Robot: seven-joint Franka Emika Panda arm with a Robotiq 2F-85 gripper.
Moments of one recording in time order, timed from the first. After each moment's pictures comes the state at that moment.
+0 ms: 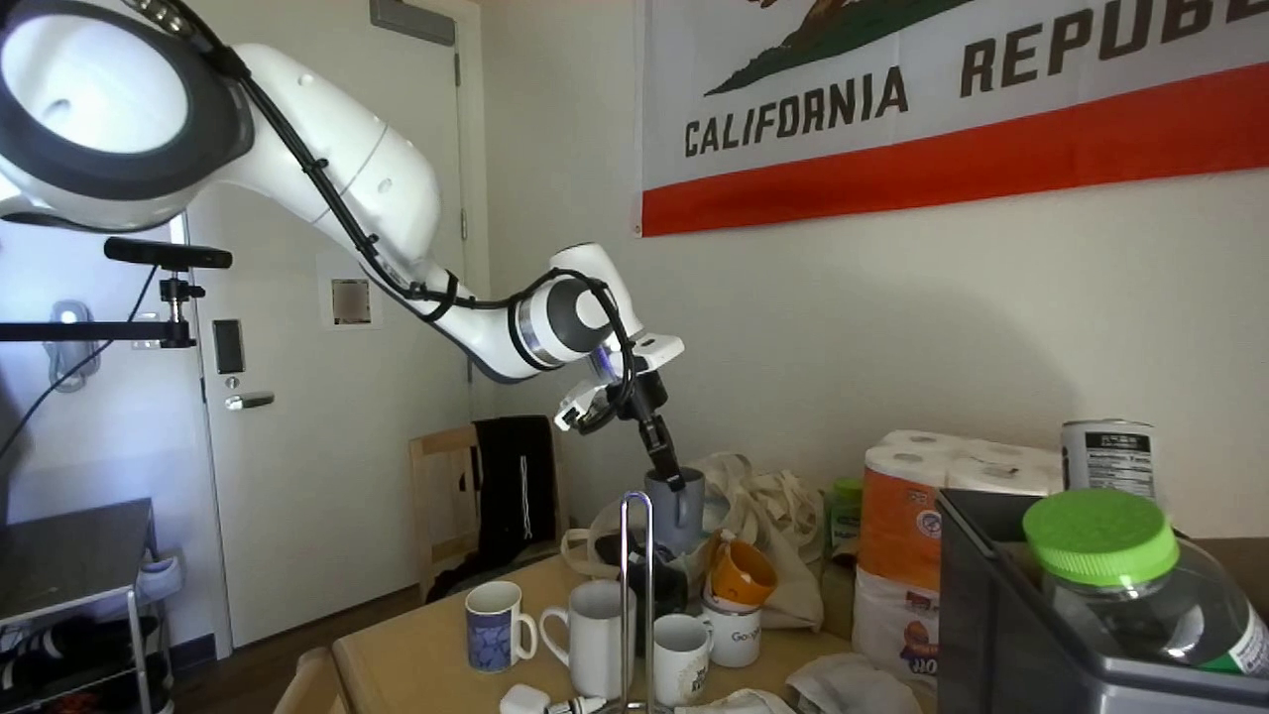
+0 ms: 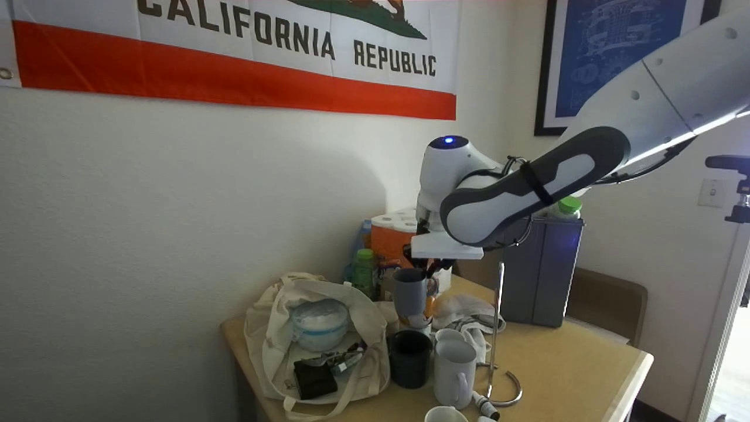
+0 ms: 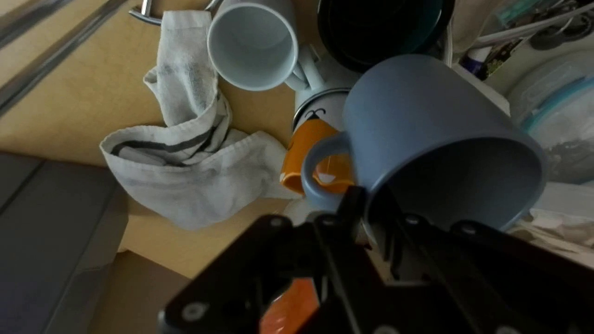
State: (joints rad) arm 0.31 0.43 -0.21 -1.72 -0.31 2.44 0.99
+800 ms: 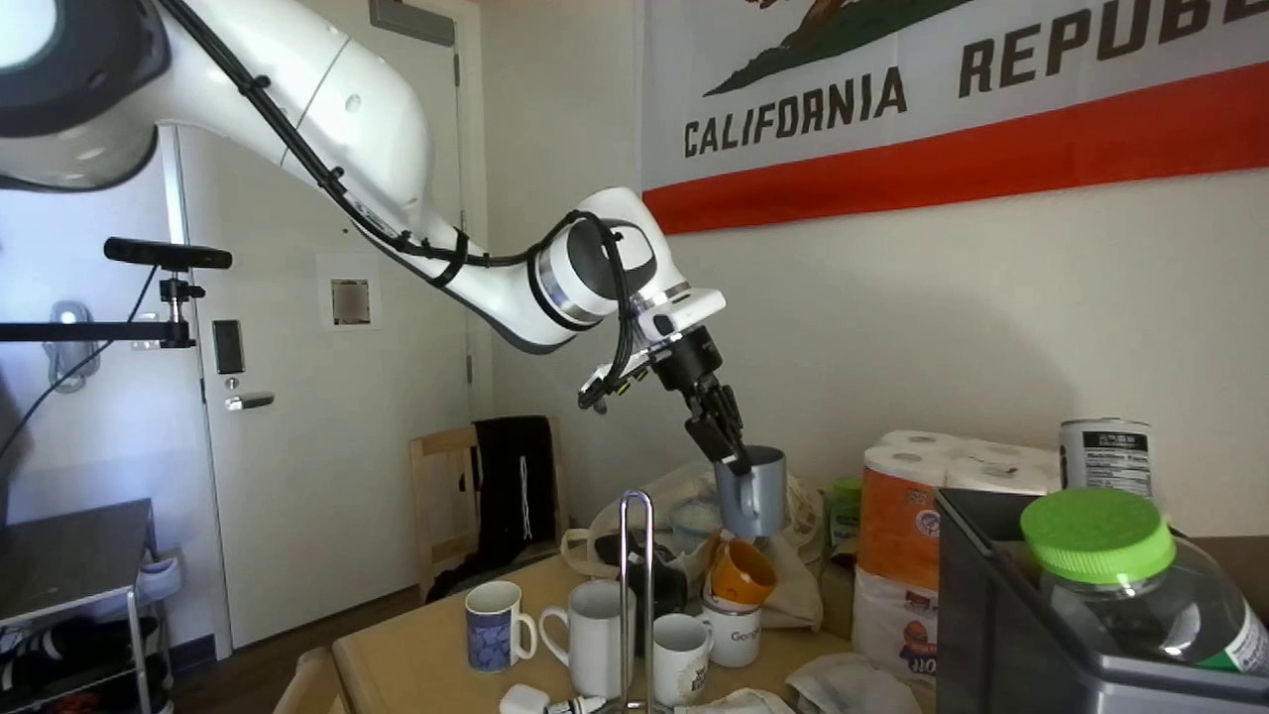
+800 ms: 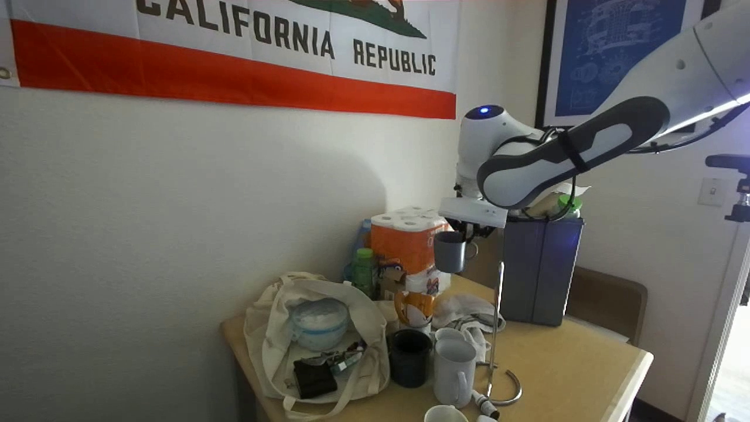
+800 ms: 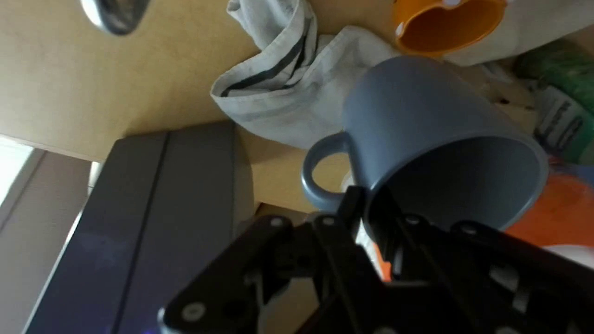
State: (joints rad) arm 0.19 0.31 -0.24 -1.76 -0.43 2.37 1.30
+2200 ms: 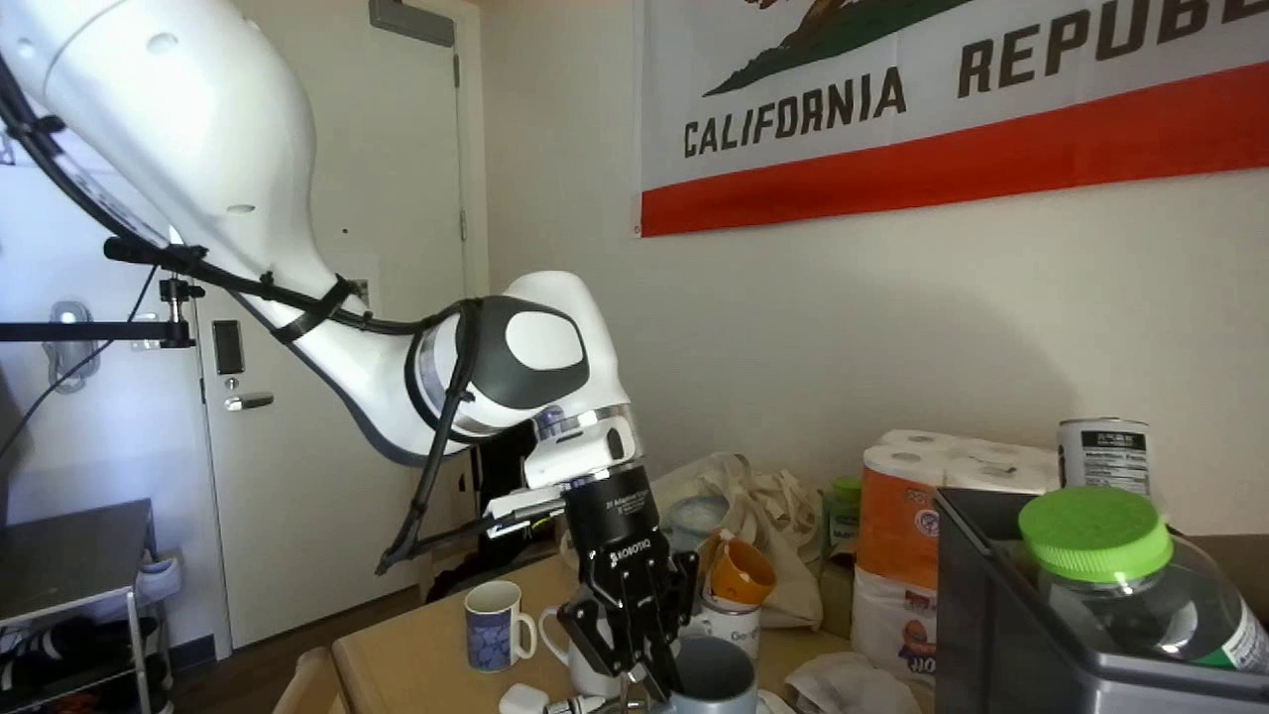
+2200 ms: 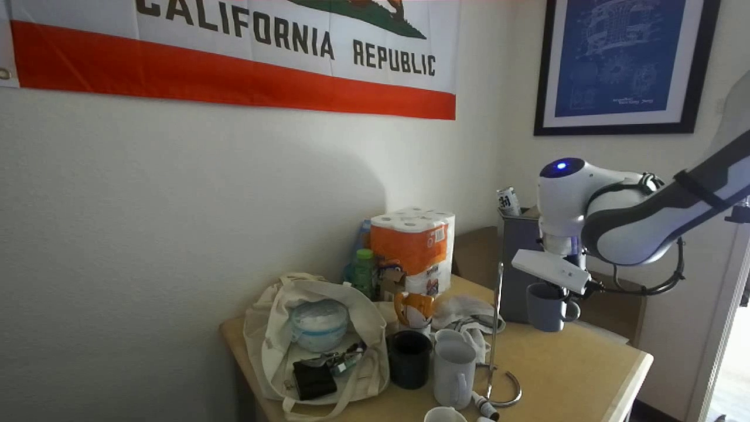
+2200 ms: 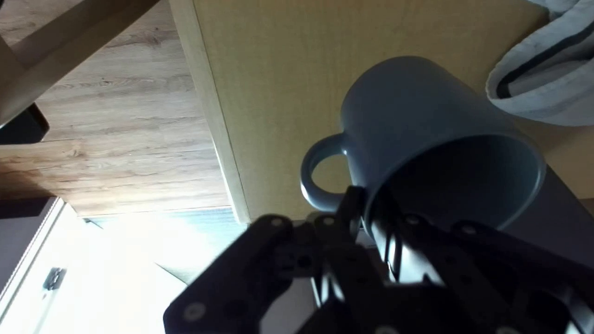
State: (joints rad) arm -0.02 0.03 -0.19 -2.34 -0.67 2.41 1.88
